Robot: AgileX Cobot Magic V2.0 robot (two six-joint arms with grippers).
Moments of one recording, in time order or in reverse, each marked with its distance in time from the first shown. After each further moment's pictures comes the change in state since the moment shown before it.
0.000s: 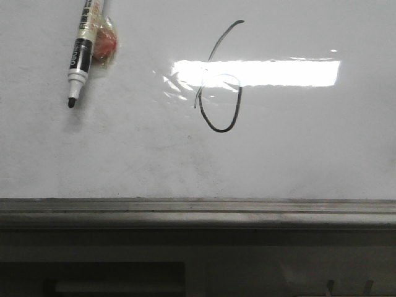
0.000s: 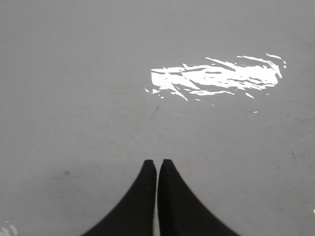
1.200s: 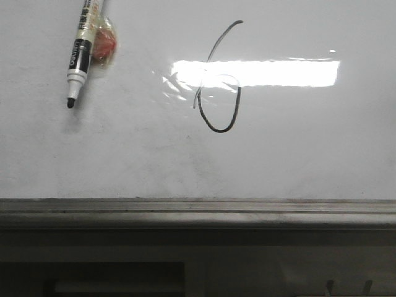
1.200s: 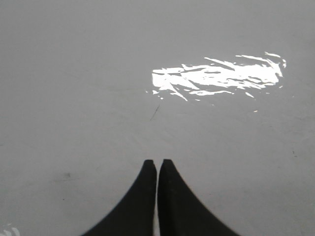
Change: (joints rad) left arm 0.000 0.000 -0.002 0.013 -0.002 0.000; right arm 0.008 0.000 -0.049 0.771 0.286 -0.606
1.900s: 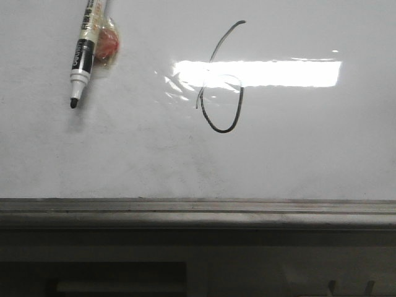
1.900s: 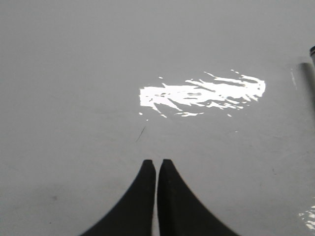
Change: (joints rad) left arm -0.054 0.000 0.000 -0.005 -0.057 0.008; right arm 0.002 0.000 0.000 0.000 0.000 0.000
